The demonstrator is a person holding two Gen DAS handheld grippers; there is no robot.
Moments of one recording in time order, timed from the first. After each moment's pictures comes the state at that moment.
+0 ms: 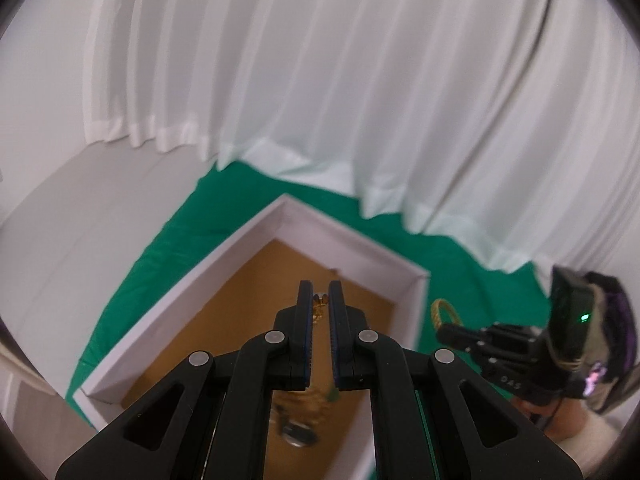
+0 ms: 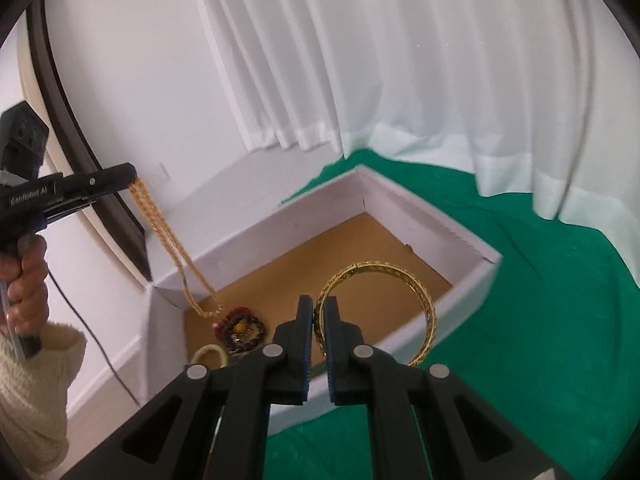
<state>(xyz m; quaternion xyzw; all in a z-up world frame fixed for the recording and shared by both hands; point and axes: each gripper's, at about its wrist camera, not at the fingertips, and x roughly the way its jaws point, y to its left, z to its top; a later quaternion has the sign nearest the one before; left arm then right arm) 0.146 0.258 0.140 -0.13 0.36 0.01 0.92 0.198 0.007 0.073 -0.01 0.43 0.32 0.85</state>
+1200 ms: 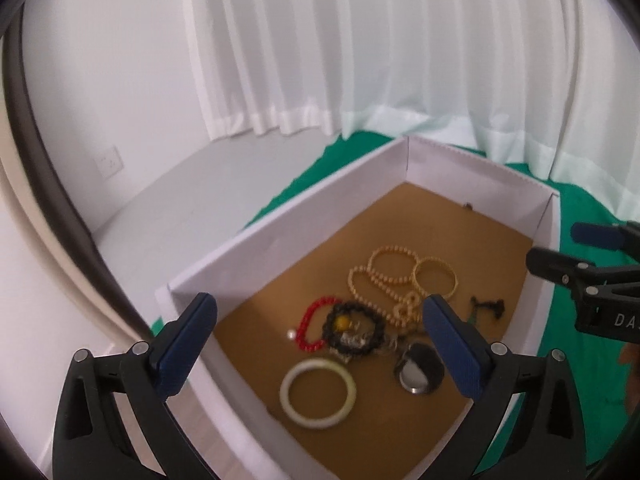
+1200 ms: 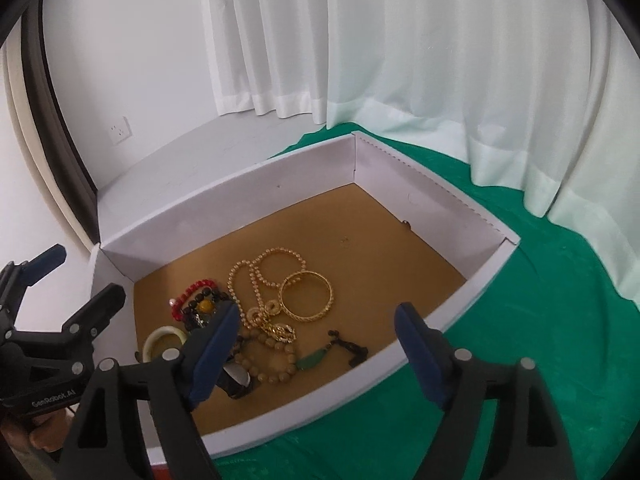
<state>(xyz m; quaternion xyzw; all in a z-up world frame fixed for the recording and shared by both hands) 0.046 0.222 0.053 -0.01 0.36 0.24 0.90 0.152 0.060 0.042 -0.09 0.42 0.25 0.87</state>
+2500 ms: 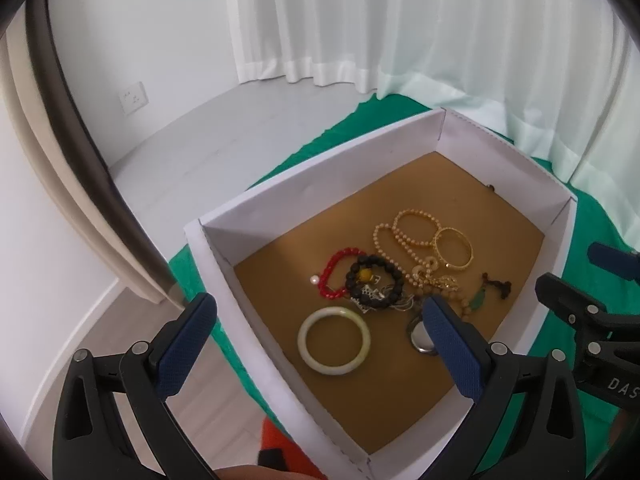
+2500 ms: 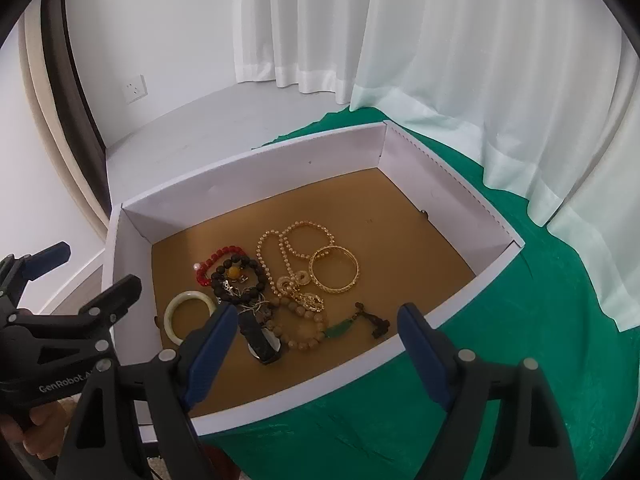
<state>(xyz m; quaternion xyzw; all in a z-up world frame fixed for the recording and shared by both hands) 0.033 0.247 0.058 -0.08 0.43 0.28 0.86 0.120 0.095 0.060 -0.15 0.45 0.25 0.84</state>
